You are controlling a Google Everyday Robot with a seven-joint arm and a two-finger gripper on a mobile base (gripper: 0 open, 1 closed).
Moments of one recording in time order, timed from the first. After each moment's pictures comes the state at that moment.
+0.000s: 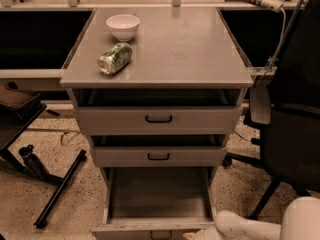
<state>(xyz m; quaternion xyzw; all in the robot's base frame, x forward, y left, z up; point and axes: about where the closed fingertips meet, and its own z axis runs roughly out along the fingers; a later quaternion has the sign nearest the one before) 0.334 -0.106 0.175 -0.53 0.76 0.37 0.12</state>
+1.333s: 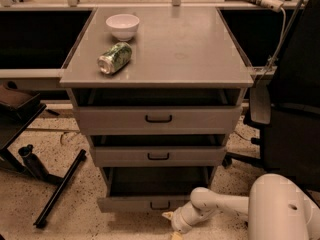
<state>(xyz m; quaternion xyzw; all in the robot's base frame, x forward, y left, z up) 0.413 -0.025 0.188 -0.61 0.69 0.36 0.14</state>
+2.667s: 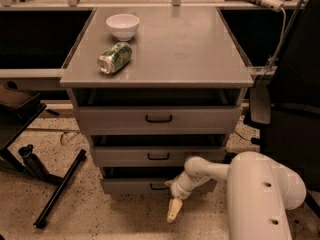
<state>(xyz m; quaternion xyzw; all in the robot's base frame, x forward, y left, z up) 0.542 -0.042 0.227 -0.67 0.69 0.26 0.13</state>
